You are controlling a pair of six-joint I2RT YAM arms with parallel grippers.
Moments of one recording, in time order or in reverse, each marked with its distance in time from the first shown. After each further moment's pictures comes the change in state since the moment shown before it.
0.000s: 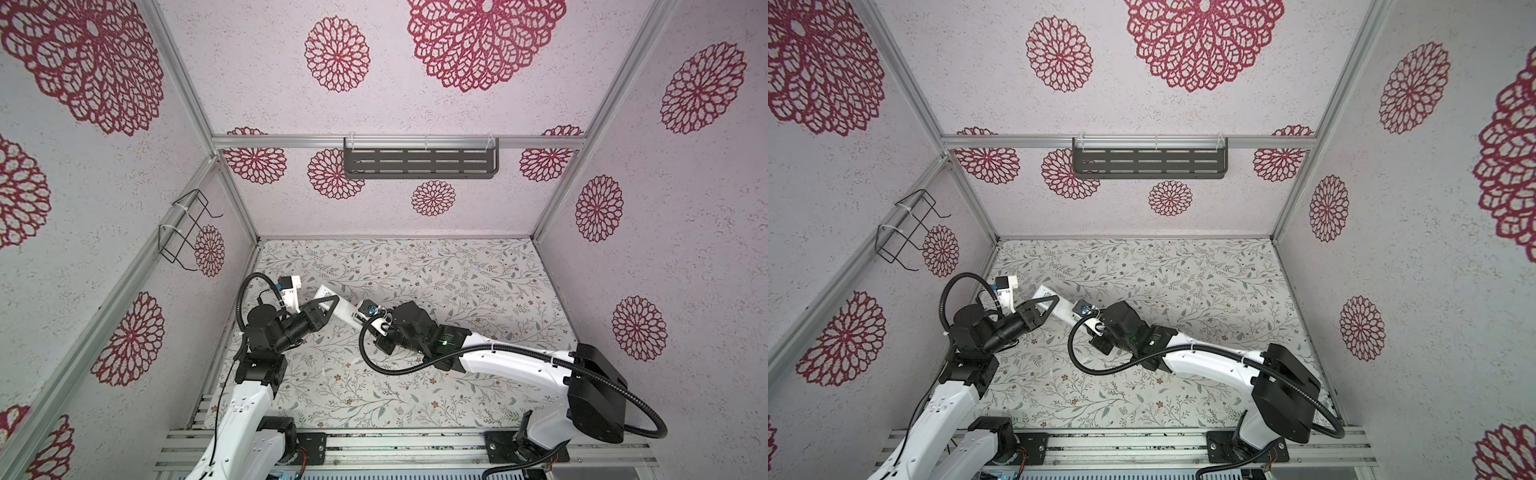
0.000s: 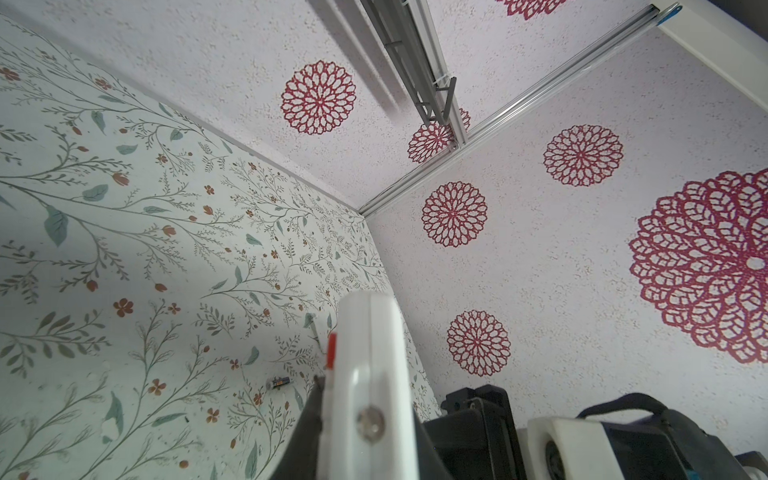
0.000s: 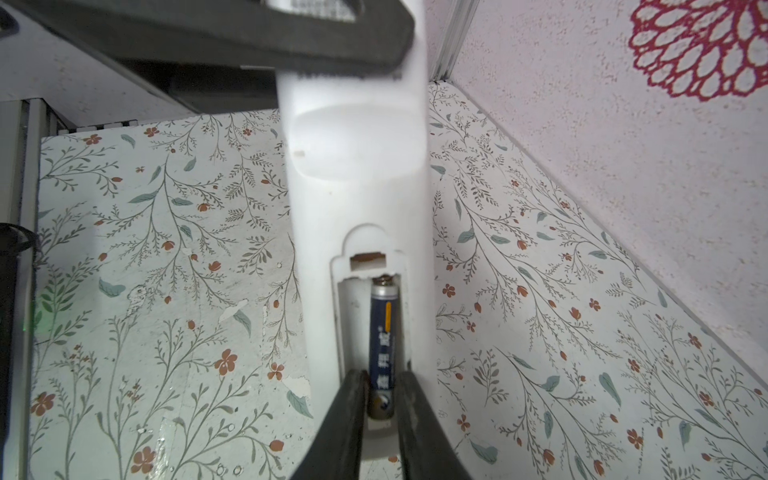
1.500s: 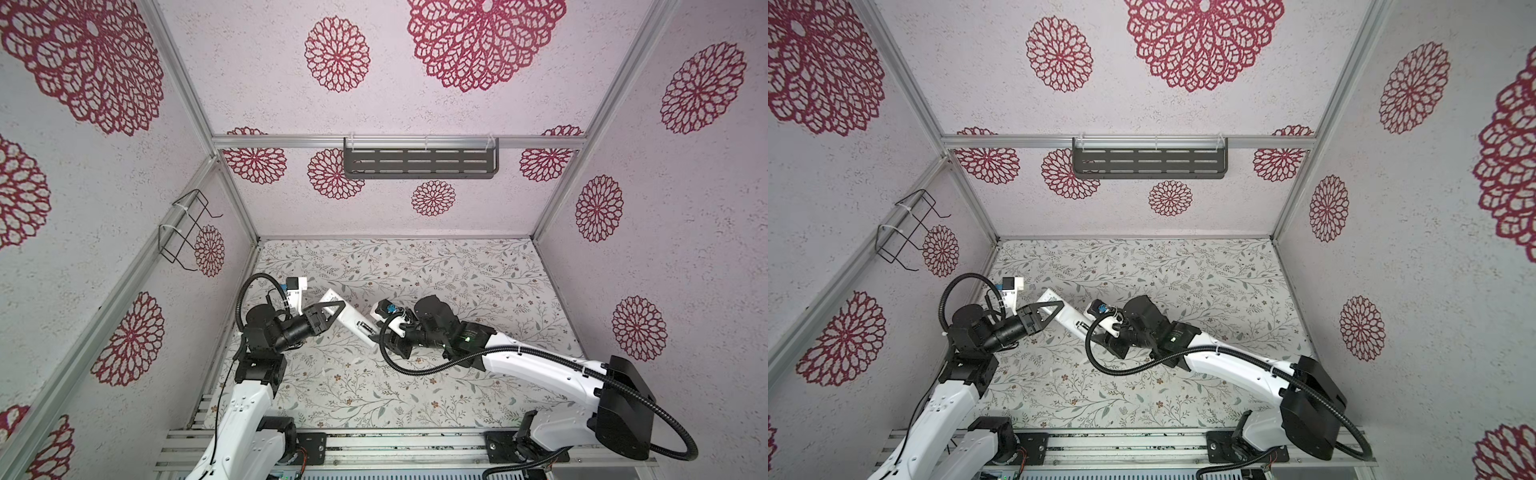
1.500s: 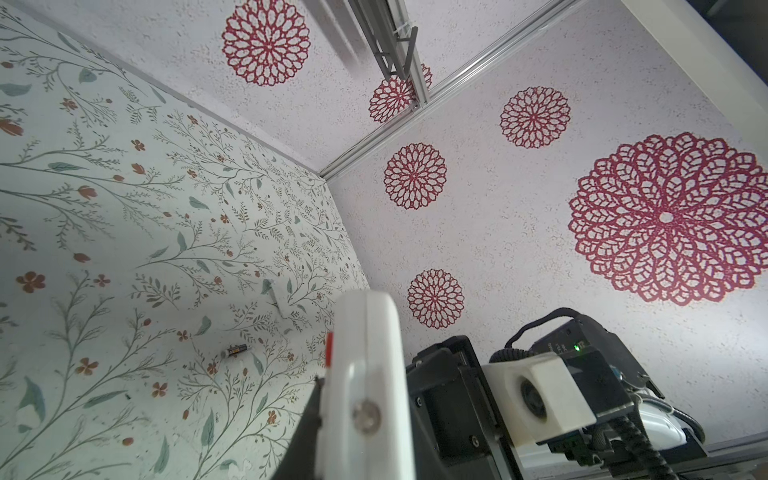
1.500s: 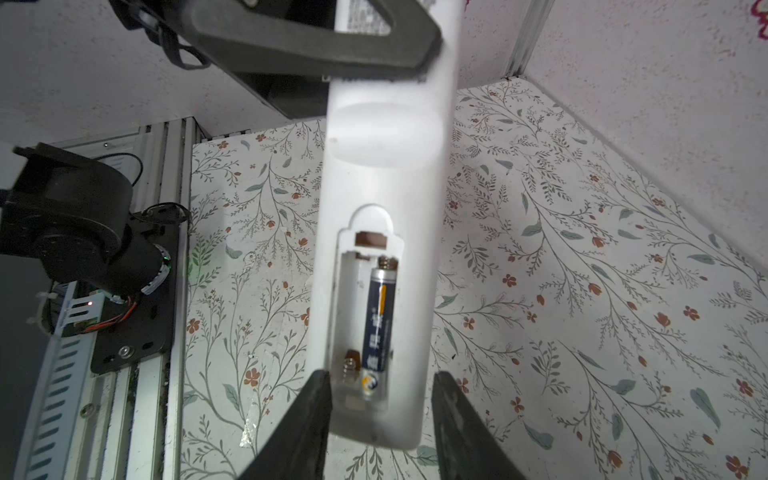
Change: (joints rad) left arm 0.021 0.008 0.000 0.026 0.163 -0.042; right arm -0.087 -0.148 -0.071 -0.097 -0.345 0.018
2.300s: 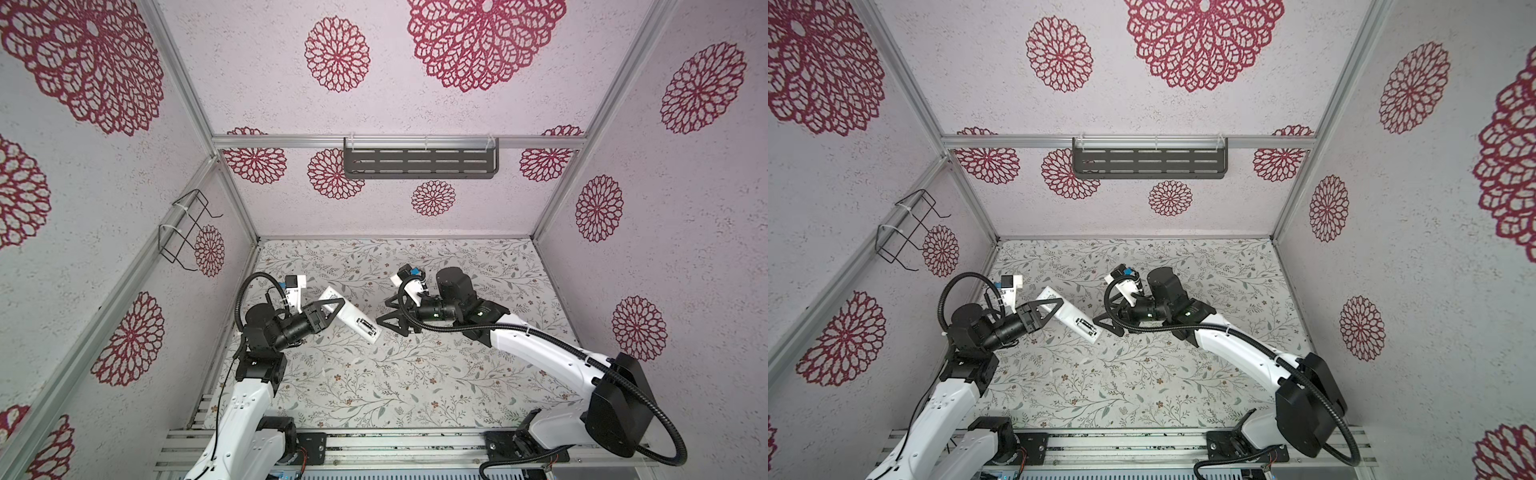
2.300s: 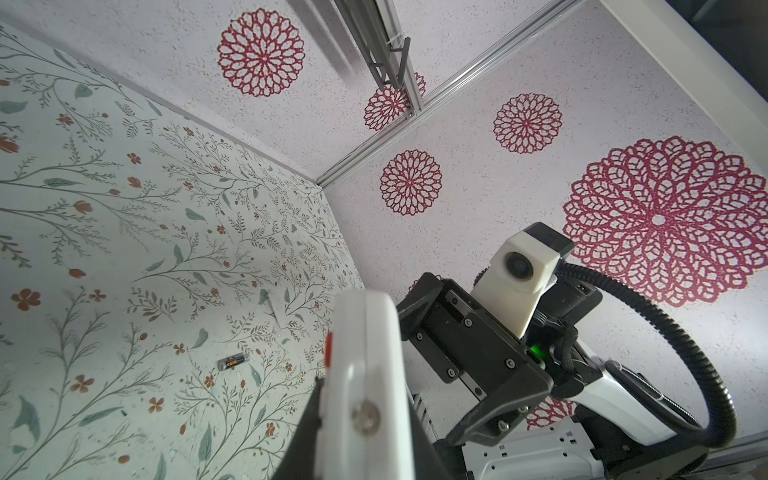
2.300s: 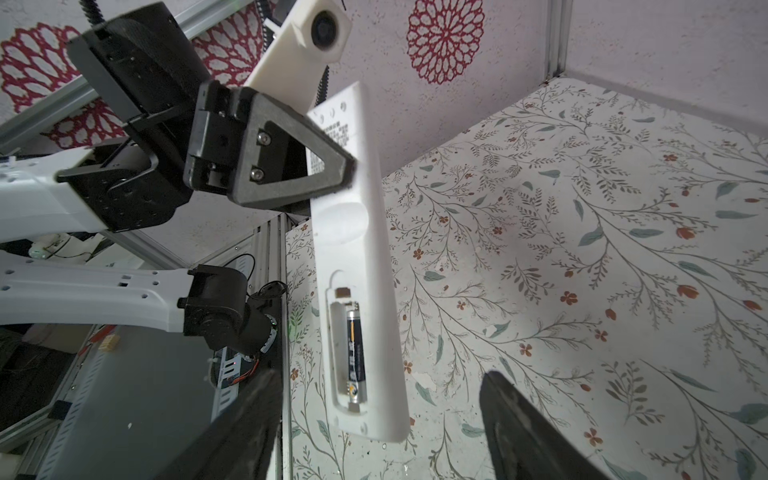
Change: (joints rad) left arm 0.003 0.018 0.000 0.055 0.015 -0.016; right arm -0.229 0.046 0.083 0.048 -0.409 0.283
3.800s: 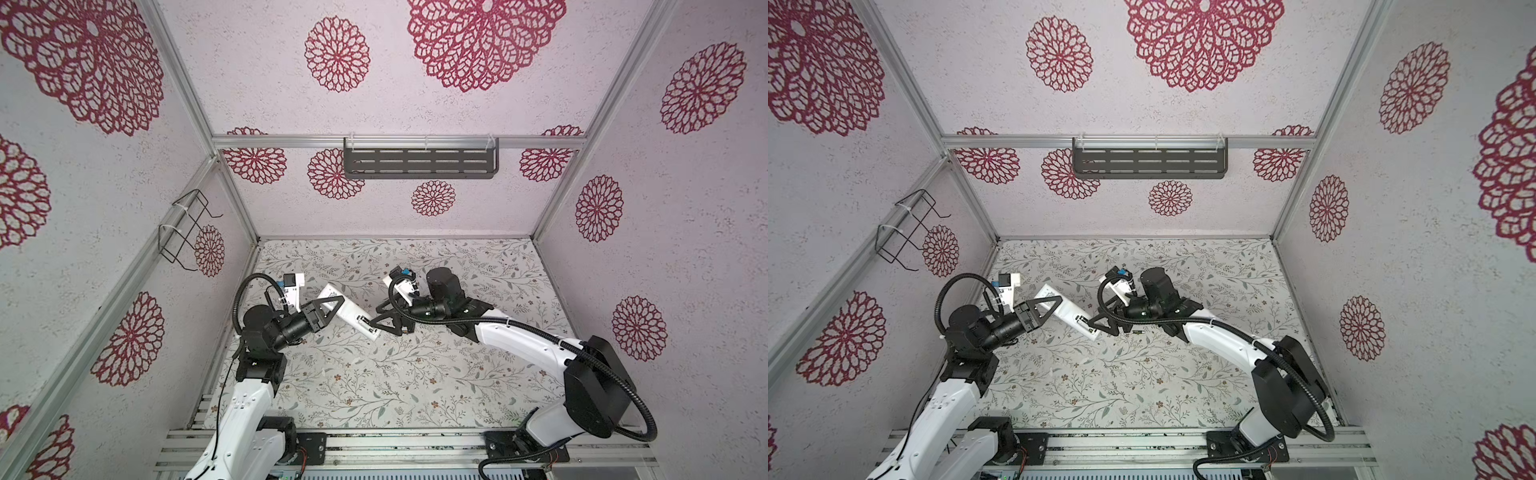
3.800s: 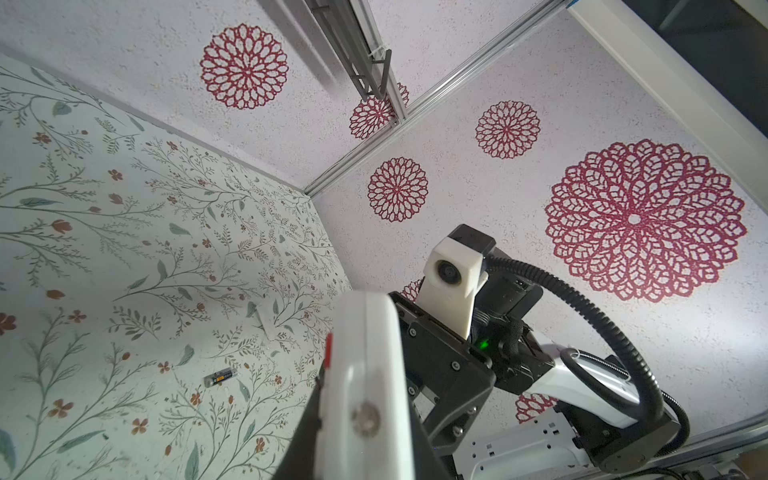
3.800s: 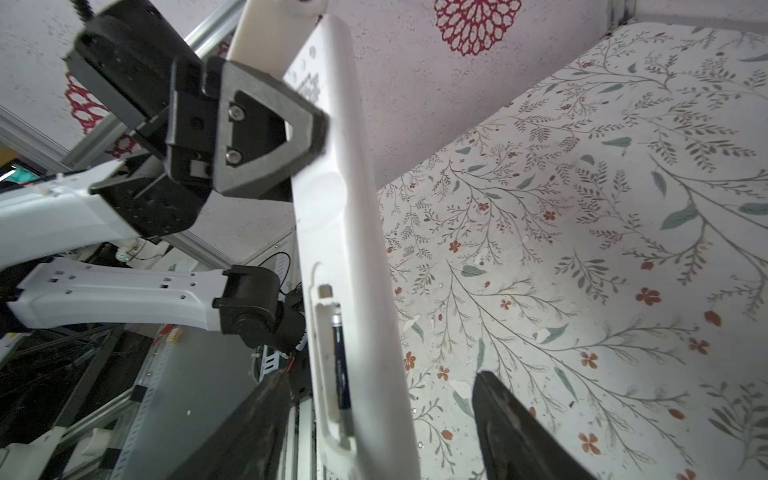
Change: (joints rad) left arm -0.001 0.001 -0.012 0.077 0.006 -0.038; right arm -0.006 0.102 -0.002 0.137 -0.137 0.114
